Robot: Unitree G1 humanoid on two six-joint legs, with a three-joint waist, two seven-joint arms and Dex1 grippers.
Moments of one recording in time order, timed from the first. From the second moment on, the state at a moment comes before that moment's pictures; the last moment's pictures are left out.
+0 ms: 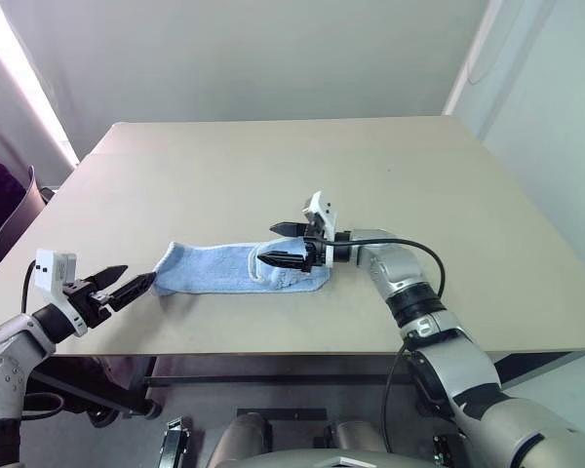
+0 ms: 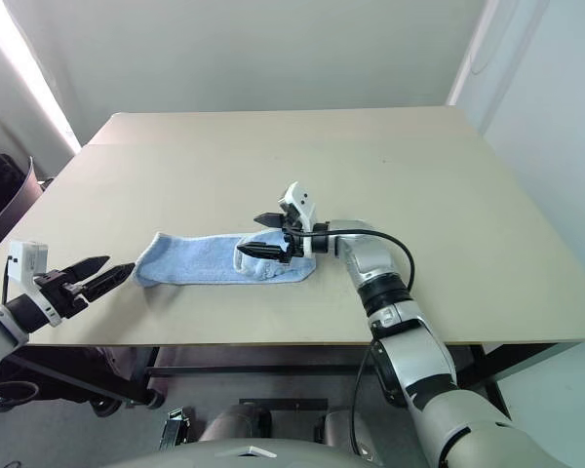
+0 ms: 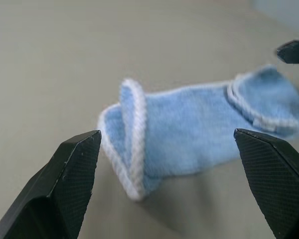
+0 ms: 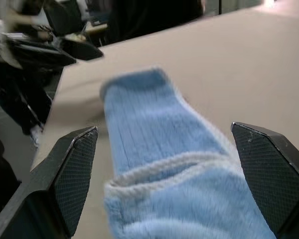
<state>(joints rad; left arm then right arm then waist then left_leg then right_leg) 0.02 0.72 0.48 0.06 -0.67 0.64 -0.83 -0.73 -0.15 0.13 0.55 0.24 0.32 1.12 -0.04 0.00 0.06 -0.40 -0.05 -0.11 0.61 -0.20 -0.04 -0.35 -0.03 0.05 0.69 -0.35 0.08</state>
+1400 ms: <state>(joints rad) -0.52 0.68 0.14 0.64 -0.42 0.93 -0.95 -0.63 -0.25 0.06 0.40 0.30 0.52 0.84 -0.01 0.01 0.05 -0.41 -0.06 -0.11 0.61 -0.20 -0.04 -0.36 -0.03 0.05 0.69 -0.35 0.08</state>
